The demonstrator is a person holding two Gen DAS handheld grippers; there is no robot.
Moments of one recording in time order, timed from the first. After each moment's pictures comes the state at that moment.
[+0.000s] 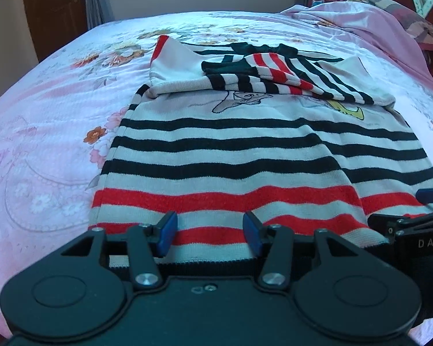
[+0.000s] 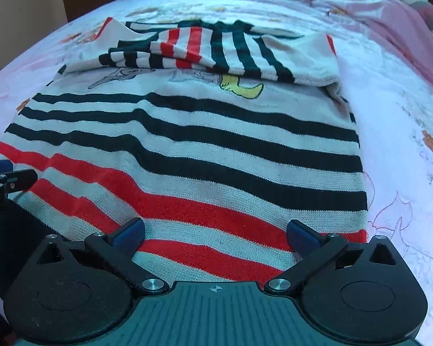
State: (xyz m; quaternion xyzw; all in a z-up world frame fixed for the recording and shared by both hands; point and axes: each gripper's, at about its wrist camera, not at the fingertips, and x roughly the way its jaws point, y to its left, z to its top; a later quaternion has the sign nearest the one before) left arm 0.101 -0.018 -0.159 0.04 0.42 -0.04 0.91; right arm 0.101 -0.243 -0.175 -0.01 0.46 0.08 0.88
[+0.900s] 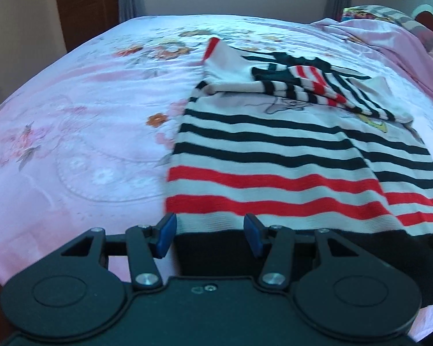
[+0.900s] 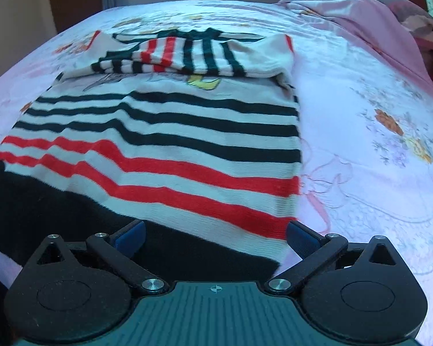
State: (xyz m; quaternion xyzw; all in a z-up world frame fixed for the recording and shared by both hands) left arm 0.069 0.038 -0.143 0.00 0.41 0.01 0.91; right arm 0.038 -0.281 -0.150 0.00 0.45 0.05 0.89
